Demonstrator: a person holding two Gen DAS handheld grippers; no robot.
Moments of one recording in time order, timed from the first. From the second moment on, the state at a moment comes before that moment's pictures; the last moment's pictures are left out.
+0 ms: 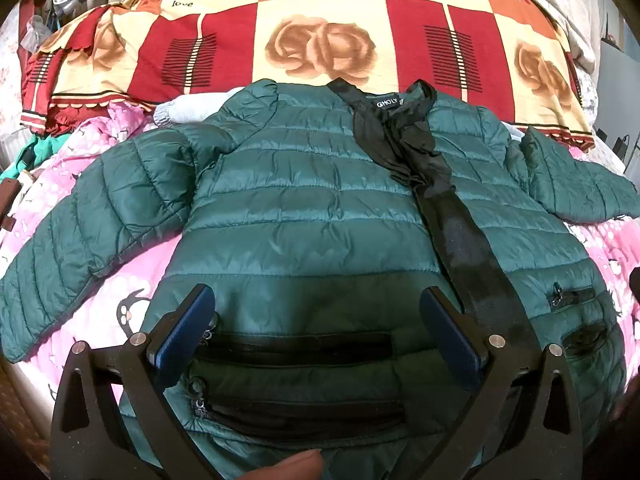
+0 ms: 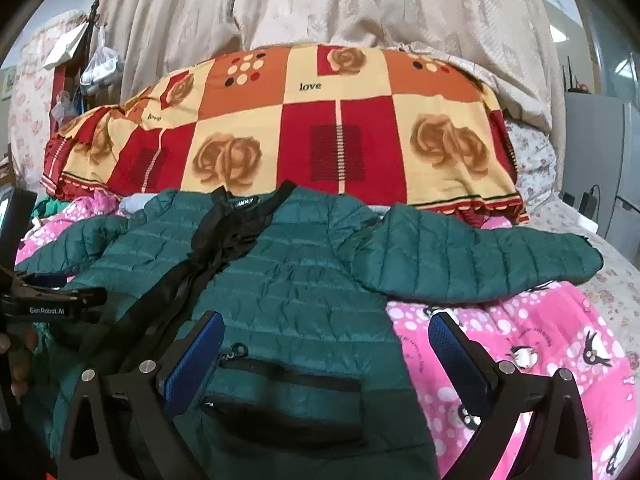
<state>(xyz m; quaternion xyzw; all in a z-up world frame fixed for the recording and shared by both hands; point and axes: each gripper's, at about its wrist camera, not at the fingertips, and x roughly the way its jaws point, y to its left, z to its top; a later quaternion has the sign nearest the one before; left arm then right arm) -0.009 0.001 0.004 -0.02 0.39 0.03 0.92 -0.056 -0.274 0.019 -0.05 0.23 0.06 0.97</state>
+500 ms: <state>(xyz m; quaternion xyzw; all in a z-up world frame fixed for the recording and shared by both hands) -0.003 -0.008 0.001 -0.02 0.39 0.03 0.92 -0.057 -0.274 0.021 -0.08 0.22 0.02 0.97</state>
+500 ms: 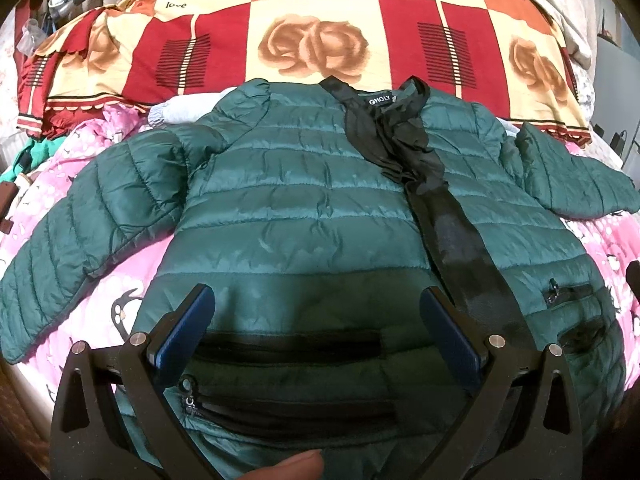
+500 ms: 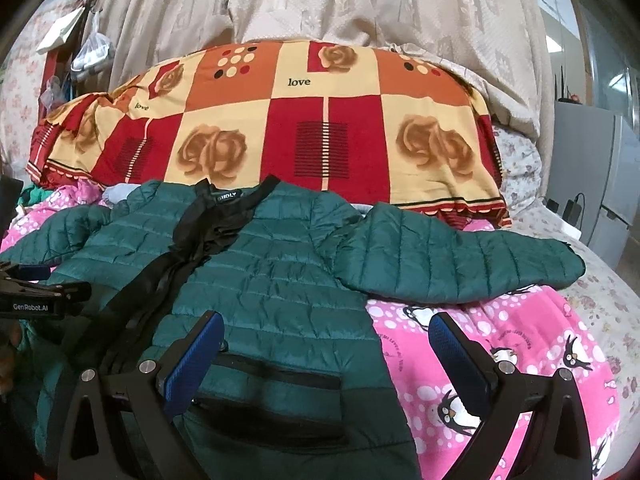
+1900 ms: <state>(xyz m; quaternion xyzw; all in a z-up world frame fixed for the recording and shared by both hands) -0.005 -0.007 -0.004 -0.02 0.39 0.03 0.92 -0.057 -0.274 0.022 -0.09 0.23 0.00 0.97</state>
